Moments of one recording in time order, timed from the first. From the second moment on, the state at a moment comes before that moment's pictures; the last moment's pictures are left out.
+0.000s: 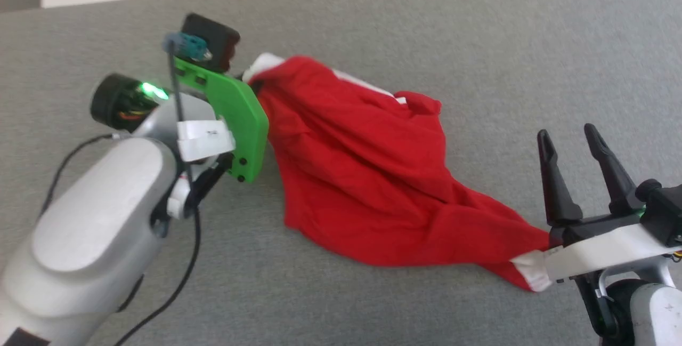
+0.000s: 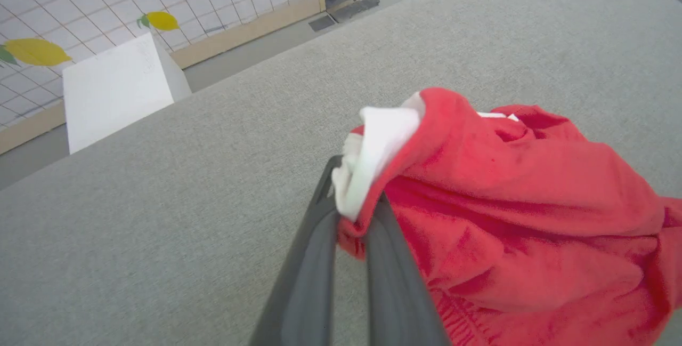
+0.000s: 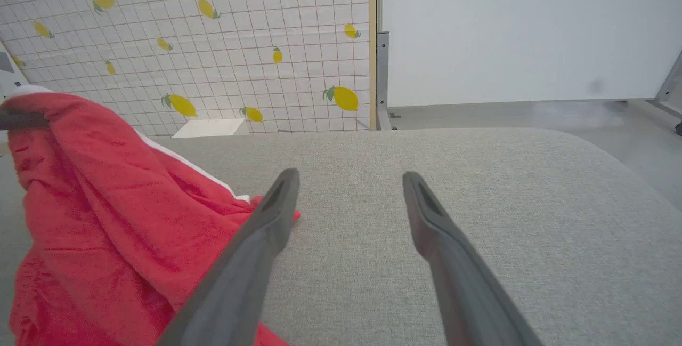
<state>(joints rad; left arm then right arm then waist) -0.78 0.58 -0.73 -0.06 -0.70 0.23 0.57 -0.08 -0.10 -0.02 -0.17 0.20 0.13 -0.02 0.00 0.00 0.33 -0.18</state>
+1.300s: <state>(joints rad) -0.87 0.64 -0.58 0.21 -0.68 0.20 0.18 -0.12 -0.09 0.02 -0.09 0.21 0.13 -0.02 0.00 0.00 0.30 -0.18</state>
